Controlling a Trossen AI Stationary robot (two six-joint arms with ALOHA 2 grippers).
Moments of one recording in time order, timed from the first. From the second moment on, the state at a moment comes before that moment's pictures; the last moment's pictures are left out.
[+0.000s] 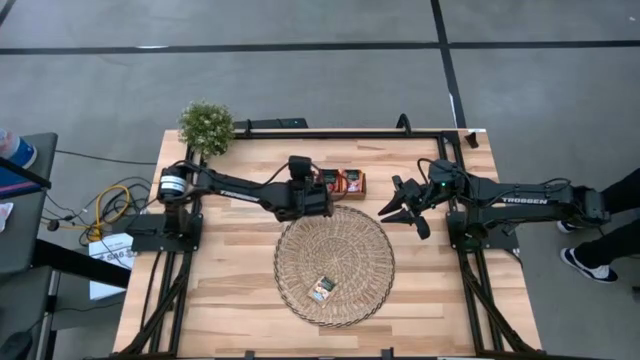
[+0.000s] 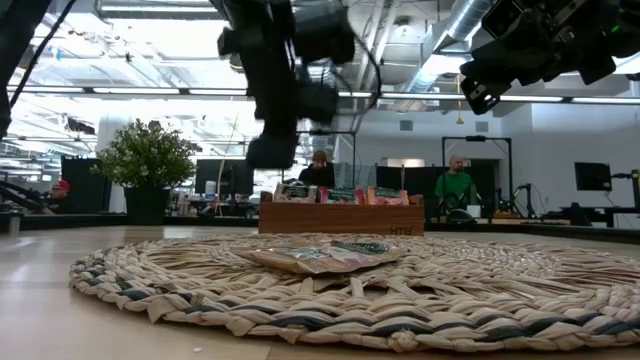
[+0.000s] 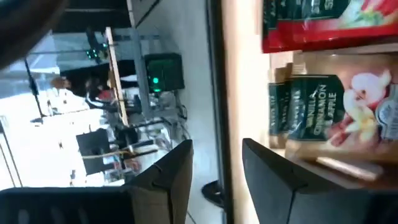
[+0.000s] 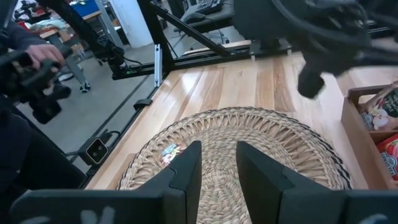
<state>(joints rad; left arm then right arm) 0.02 1.92 1.35 -0.62 -1.11 0.38 -0.25 0.81 0.40 0.10 -0.61 0.06</state>
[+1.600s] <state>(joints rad) -0.30 1.98 1.41 -0.36 -0.05 0.30 -0.25 0.81 0.40 0.01 -0.60 0.08</state>
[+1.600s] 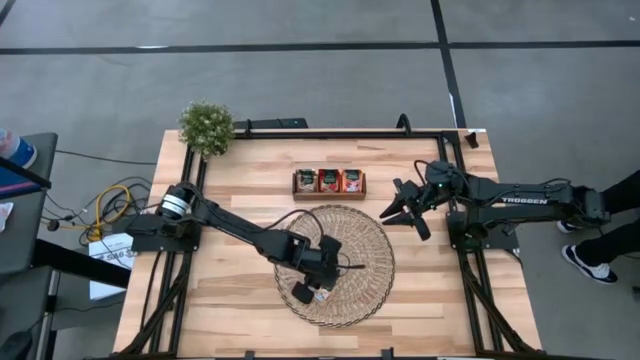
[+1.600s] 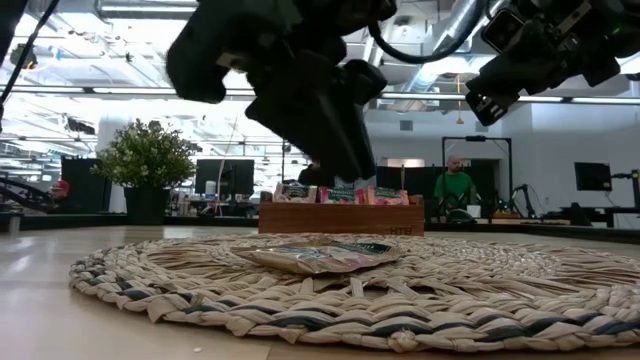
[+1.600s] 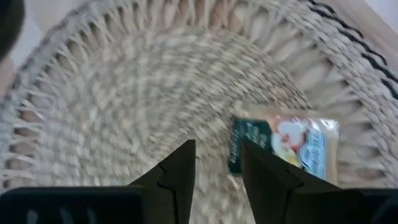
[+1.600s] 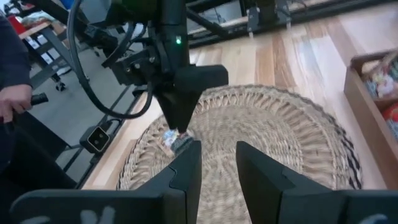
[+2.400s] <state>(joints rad) -0.31 2.05 1.41 -0.39 -0.05 0.28 -0.25 0.81 0.40 -0.01 -0.60 0.07</state>
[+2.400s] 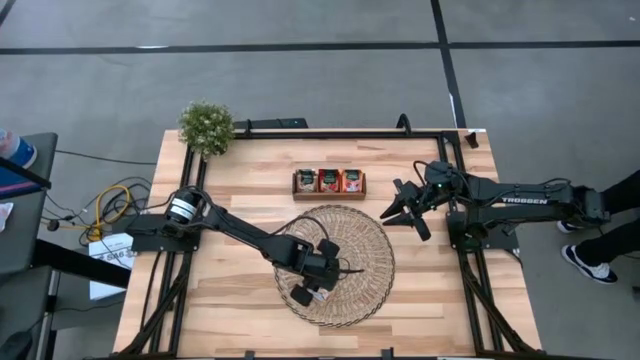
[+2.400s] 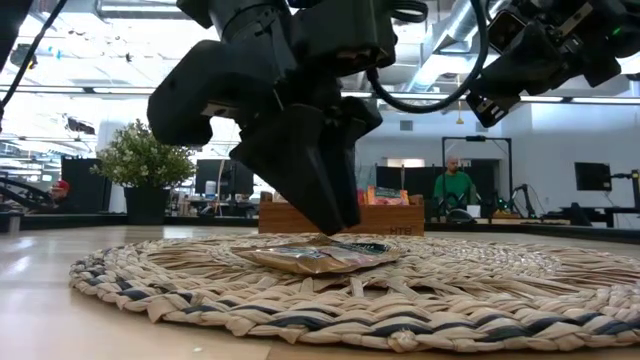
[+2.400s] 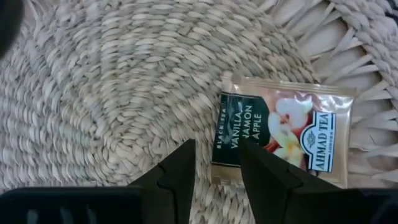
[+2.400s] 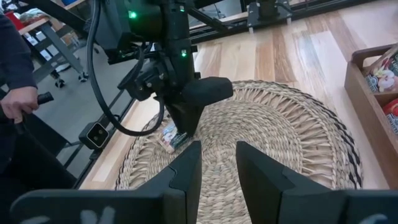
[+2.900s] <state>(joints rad) -0.31 2.09 1.41 -0.44 -0.06 0.24 -0.25 0.81 0.40 -0.01 -0.60 0.07</state>
